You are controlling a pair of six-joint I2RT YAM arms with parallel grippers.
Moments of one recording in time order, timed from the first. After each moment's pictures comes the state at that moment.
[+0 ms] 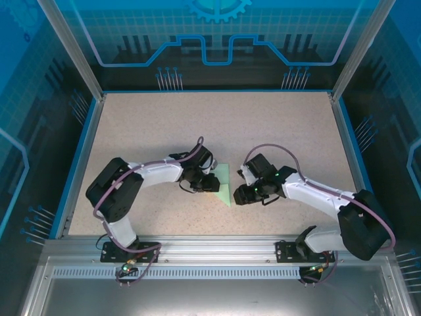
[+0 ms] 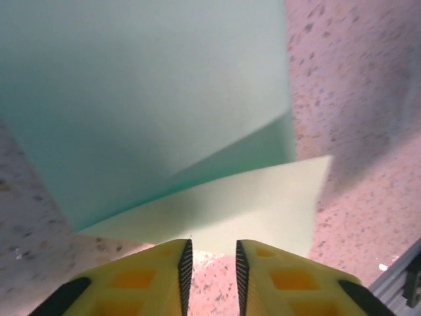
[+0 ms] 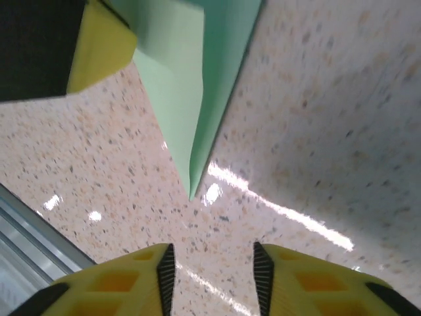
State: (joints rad) left arm -0.64 1.72 0.96 -0.40 0.41 -0.59; right arm 0.65 1.32 0.73 -0.58 -0.32 0.38
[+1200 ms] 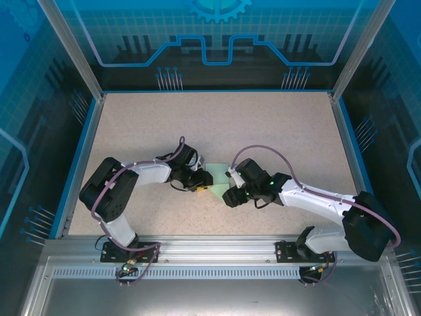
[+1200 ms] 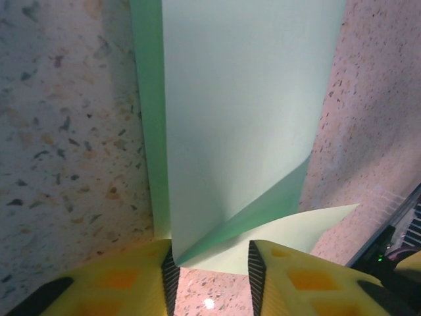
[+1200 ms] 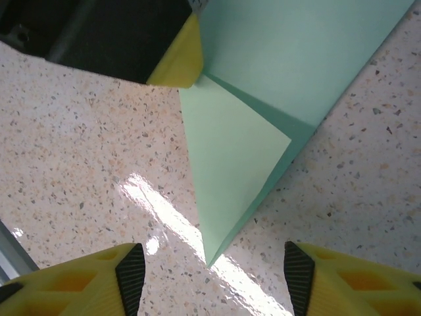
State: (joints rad) left arm -0.51 1.72 0.83 -0.20 0.57 -0.77; right arm 0.83 1.29 0.71 -0.41 -0.12 0.26
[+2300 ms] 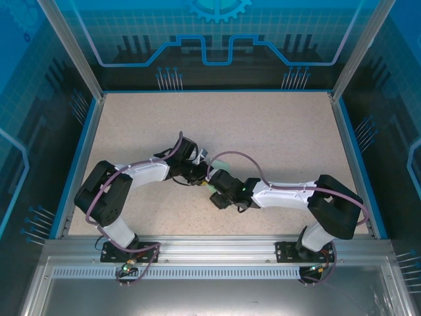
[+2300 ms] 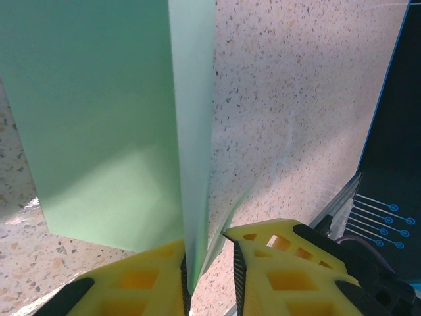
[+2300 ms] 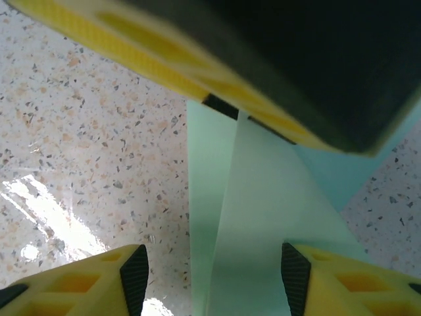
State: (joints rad) left arm -0.52 1.67 0.87 -0.17 0.65 -0.85; right arm 1.01 1.58 0.83 -0.31 0.23 0.19
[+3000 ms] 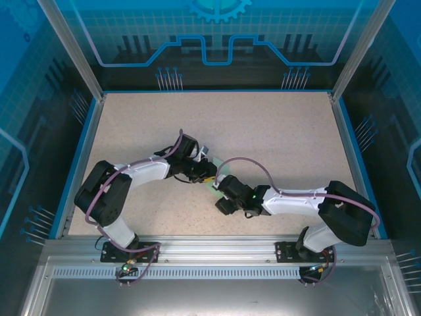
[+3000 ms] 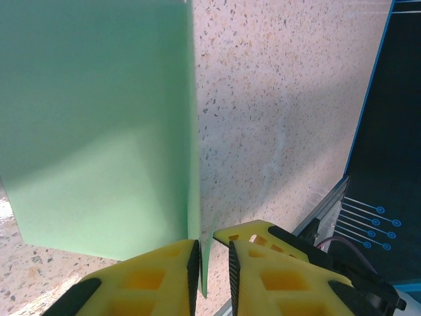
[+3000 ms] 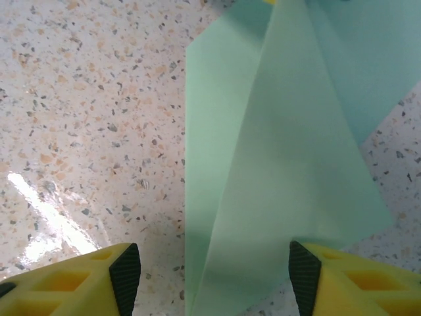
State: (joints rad) left arm -0.52 1.67 0.91 -0.17 0.65 -0.87; right arm 1.01 1.47 0.67 -0.20 0.20 0.17
